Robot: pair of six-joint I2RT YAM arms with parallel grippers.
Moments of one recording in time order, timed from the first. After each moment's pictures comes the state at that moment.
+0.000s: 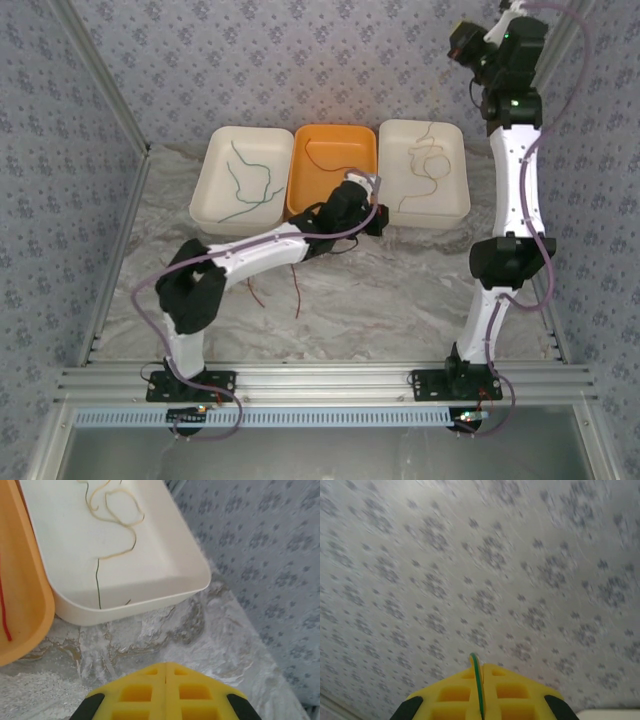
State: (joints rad) left arm -0.93 1.85 1.45 -0.01 0.00 -0.64; right arm -0.03 2.02 2.41 -0.41 -0.30 0.56
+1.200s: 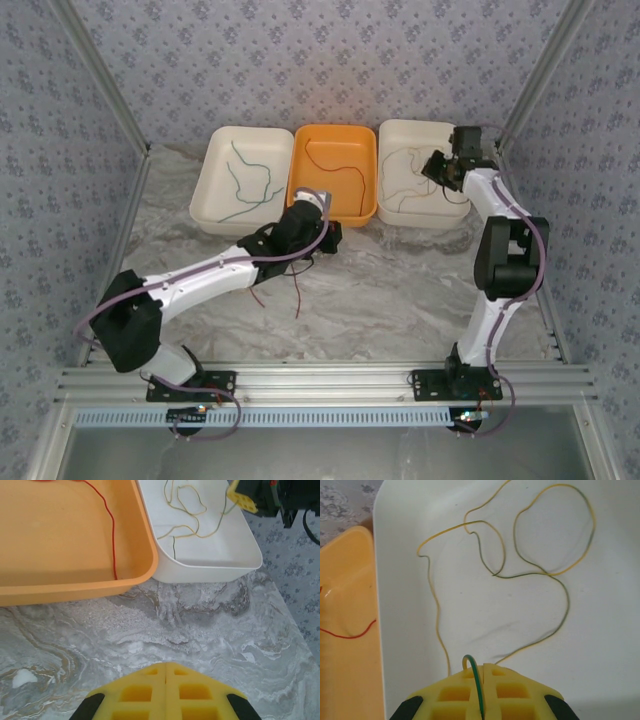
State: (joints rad) left arm -0.89 1.49 1.06 -0.09 -0.11 -0.68; right arm -0.04 1.91 1.53 -0.42 -0.15 0.47
